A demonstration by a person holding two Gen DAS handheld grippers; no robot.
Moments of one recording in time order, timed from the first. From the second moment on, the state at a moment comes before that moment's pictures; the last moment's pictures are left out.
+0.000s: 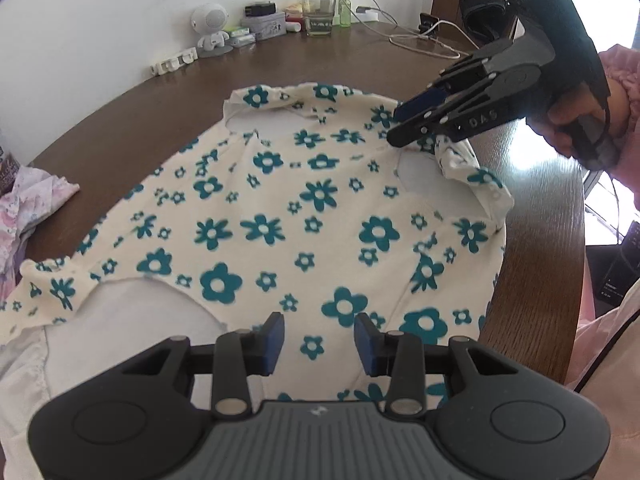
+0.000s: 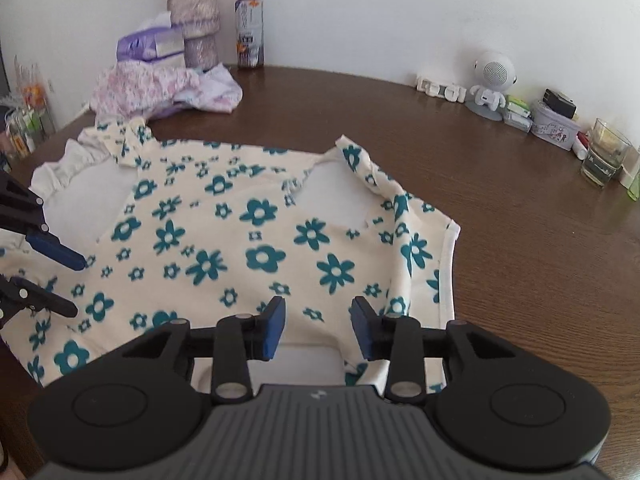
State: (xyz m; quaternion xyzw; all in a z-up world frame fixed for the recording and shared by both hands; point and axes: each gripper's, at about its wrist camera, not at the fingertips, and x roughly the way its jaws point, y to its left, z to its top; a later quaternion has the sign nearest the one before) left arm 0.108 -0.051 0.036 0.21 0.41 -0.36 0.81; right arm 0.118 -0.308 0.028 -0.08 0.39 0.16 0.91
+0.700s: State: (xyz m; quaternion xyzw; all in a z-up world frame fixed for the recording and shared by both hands) left arm 0.280 -0.139 0.008 0.19 0.37 -0.33 0.85; right arm 0.127 -0.325 -0.005 -0.03 0.38 0.12 0.92
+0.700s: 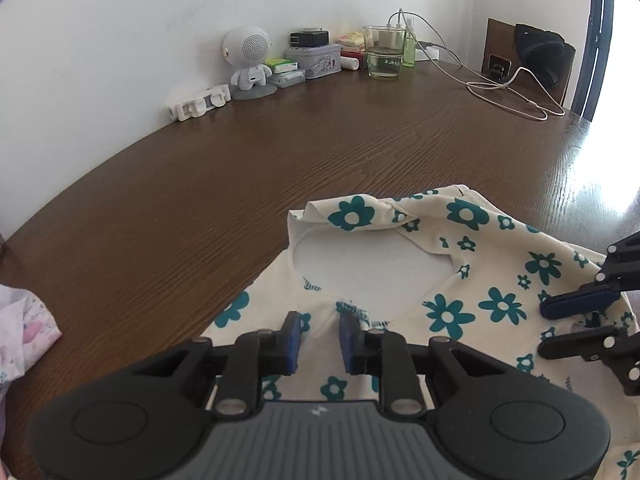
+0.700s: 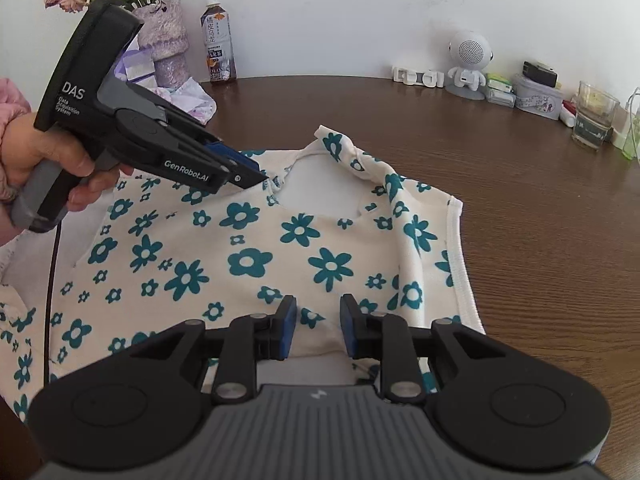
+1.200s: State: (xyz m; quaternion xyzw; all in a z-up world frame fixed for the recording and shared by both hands) left arm 0.245 -0.152 0.024 0.18 0.33 -0.38 0.85; right arm 0.090 -0.327 0.024 0.01 0.32 0.04 0.95
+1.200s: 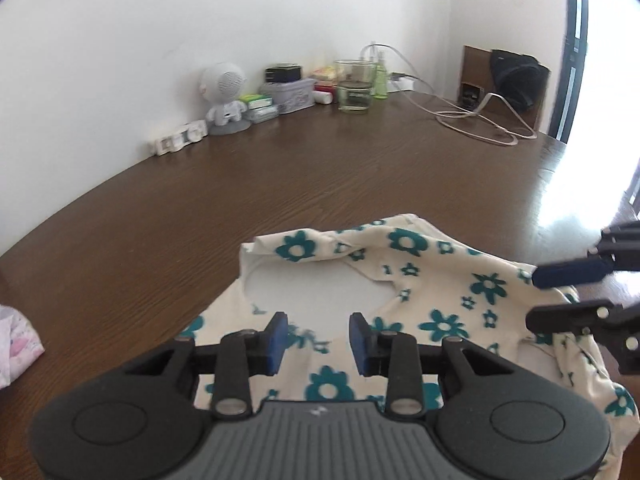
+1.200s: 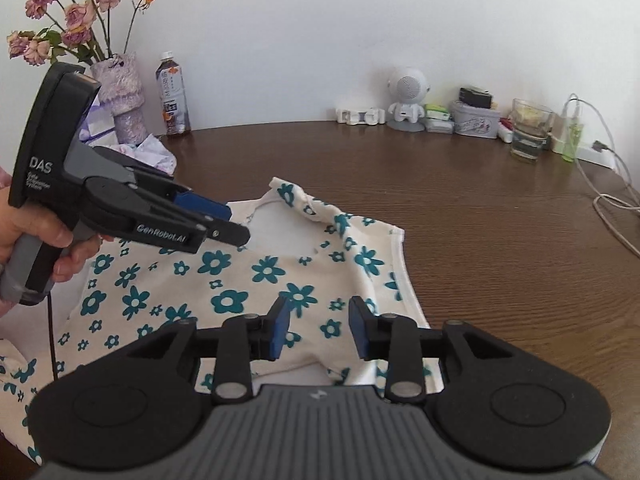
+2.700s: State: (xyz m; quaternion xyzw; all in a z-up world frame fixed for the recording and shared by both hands) left arm 0.193 -0.159 -0.002 0.18 0.30 -0.46 0.82; right arm 0.009 -0.279 0.035 0.03 0.33 0.06 0.94
